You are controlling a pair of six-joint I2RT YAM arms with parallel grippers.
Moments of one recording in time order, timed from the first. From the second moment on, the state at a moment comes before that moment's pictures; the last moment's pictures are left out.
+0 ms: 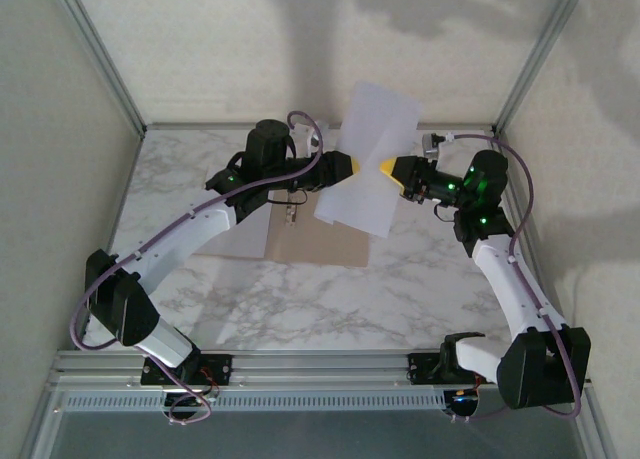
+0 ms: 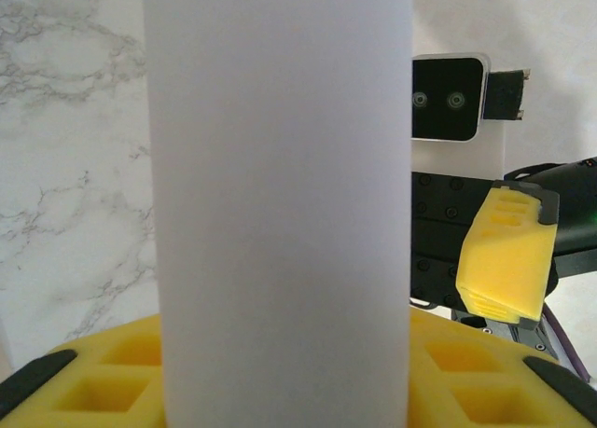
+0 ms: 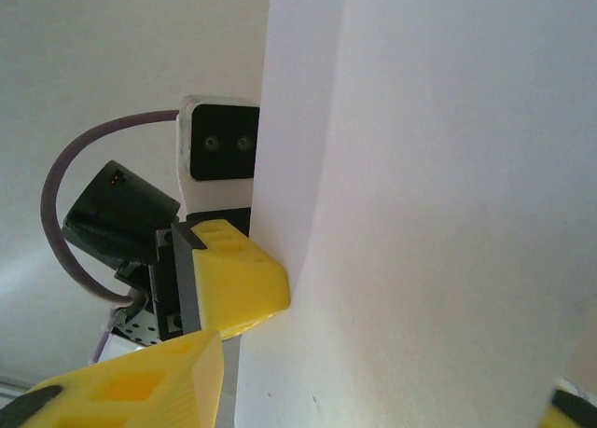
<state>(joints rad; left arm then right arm) -0.62 1.56 1.45 -0.19 0.59 -0.90 0.13 1.16 0.92 0.25 -1.10 1.14</state>
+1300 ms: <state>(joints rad) -0.34 1.49 1.41 -0.54 0.25 -0.79 0.14 1.33 1.20 -0.56 -0.95 0.59</state>
